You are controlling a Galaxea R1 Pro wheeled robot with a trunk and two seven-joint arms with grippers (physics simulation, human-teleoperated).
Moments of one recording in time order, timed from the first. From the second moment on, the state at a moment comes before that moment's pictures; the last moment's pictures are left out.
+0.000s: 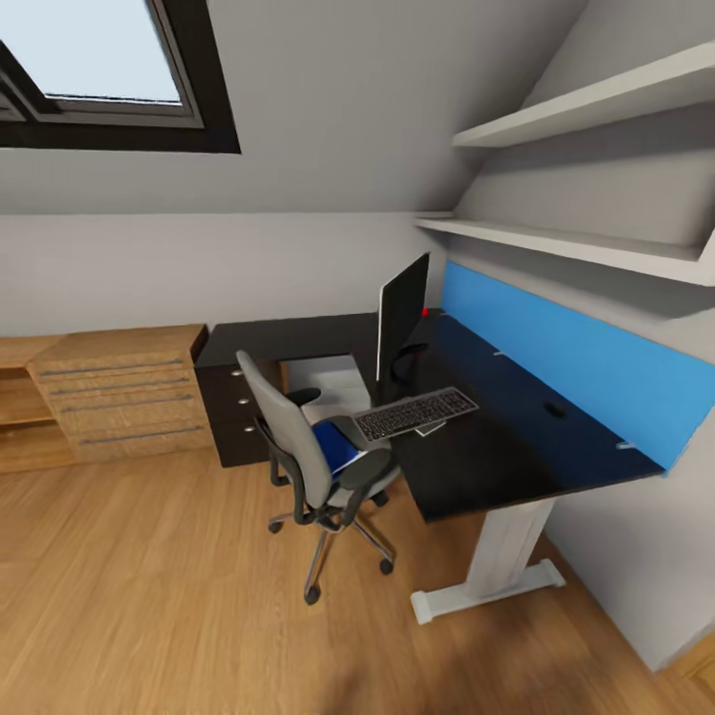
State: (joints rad) left arm 0.00 -0.01 0.03 -0.17 0.13 -0.55 0.00; right arm -0.08 -0.01 -0.05 -0.08 0.11 -0.73 -0.20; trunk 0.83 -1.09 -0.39
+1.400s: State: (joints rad) left arm 0.00 -0.02 0.04 -0.17 0.19 -0.57 0.03; right arm -0.08 -0.01 -0.05 -0.08 0.11 -0.73 -0.20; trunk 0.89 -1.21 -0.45
